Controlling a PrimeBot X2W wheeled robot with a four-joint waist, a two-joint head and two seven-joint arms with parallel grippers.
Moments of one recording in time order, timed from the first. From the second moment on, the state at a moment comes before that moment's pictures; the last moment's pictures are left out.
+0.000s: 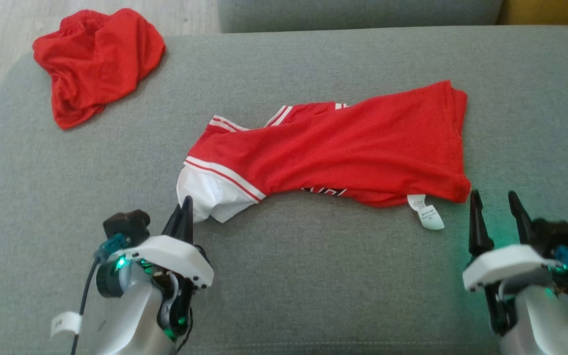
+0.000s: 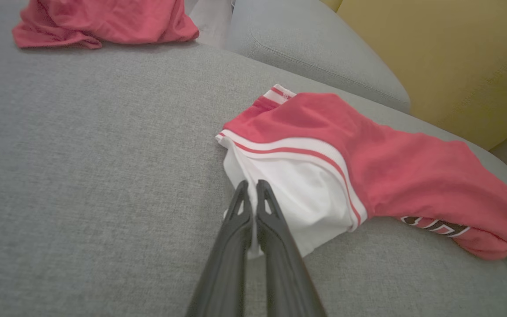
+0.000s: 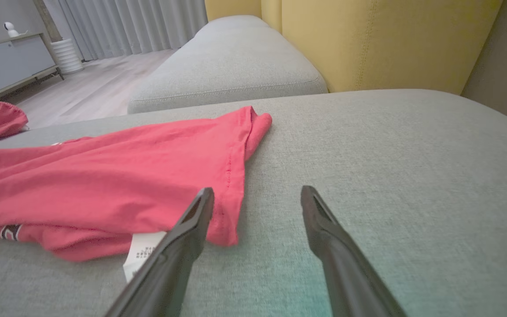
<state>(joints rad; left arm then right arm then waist) -0.33 0.05 -0.35 0.68 -0.54 0.01 -0.25 -0.22 -0.05 -0.14 0.57 0.05 0.12 -0.24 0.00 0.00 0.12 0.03</state>
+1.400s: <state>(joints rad) -0.21 0.05 -0.31 0.43 -0.47 0.02 -0.25 -0.37 -0.05 -0.06 0.72 0.17 0.12 -0.25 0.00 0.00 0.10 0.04</state>
